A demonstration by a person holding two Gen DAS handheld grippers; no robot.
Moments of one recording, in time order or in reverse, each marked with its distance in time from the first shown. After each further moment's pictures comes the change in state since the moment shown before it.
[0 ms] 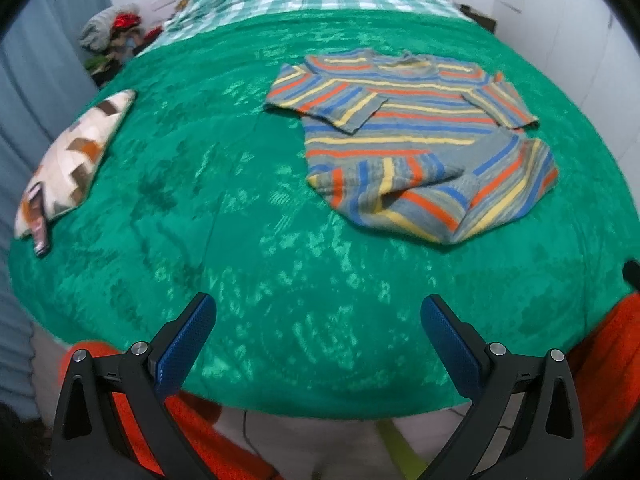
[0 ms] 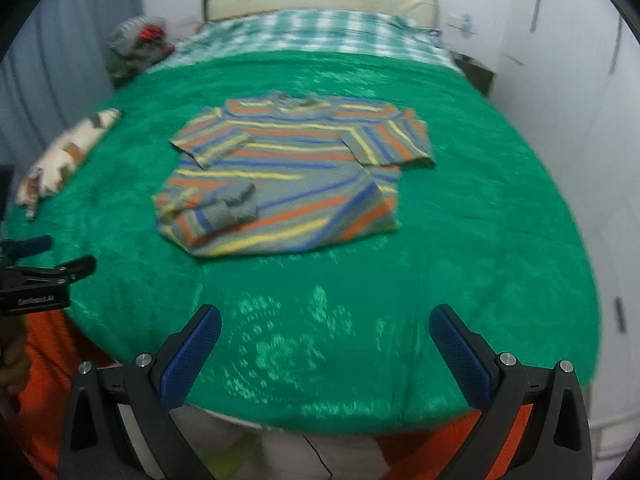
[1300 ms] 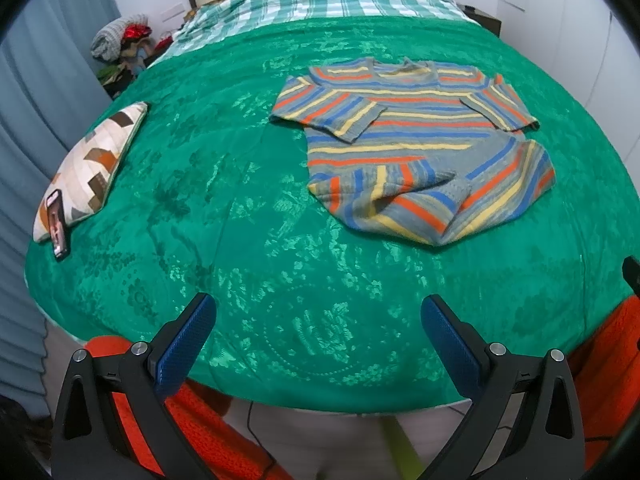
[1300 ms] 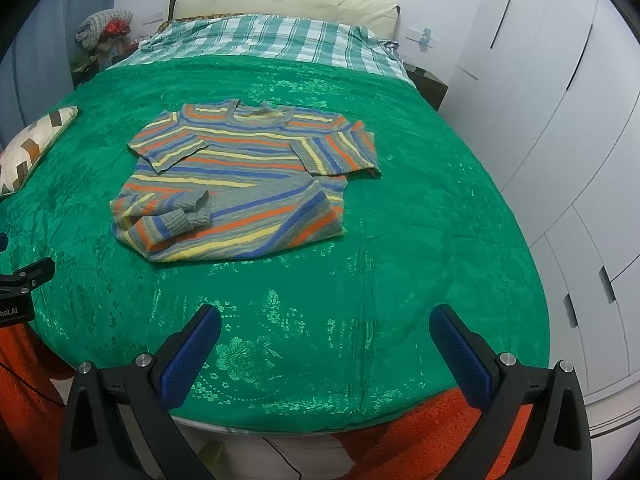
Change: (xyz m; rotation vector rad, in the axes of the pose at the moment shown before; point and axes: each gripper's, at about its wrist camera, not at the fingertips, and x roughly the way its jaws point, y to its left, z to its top) left arm -0.025 -0.024 -0.004 -0.006 -0.015 0.100; right arm -0.021 0.015 -0.004 0.004 -0.011 -0.252
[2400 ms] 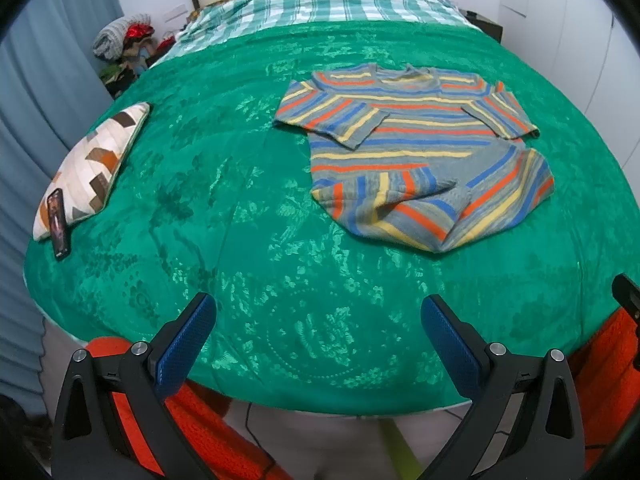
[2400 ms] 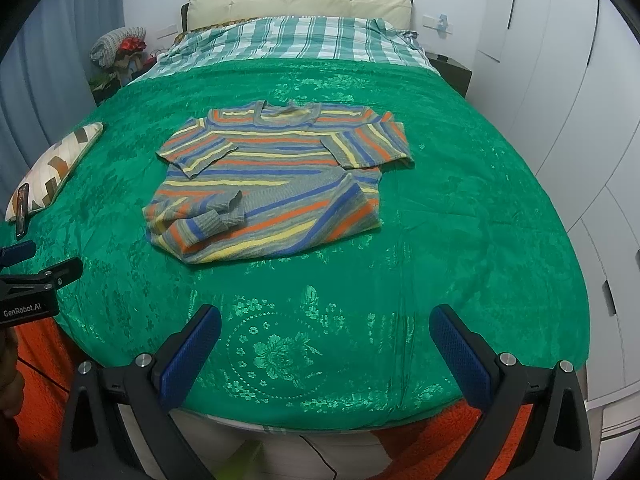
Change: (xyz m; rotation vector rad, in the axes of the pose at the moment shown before) left arm -0.004 0.006 0.002 -0.016 -0.012 -0.009; right arm 0.006 0.001 -0.004 0.052 0.007 0.158
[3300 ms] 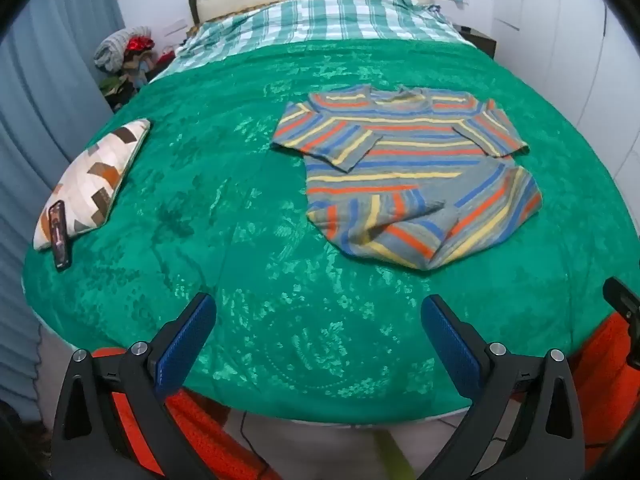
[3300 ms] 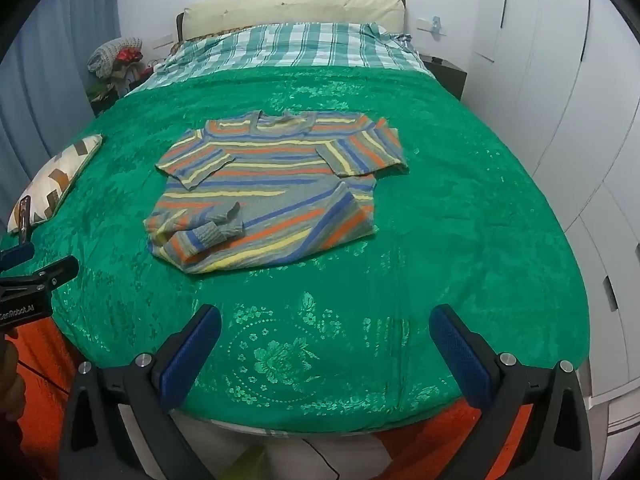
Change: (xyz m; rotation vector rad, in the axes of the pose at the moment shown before) left arm -0.017 -0.001 0.007 -0.004 -0.066 -0.018; right arm -0.009 -0.007 0.006 0.034 -0.018 0.017
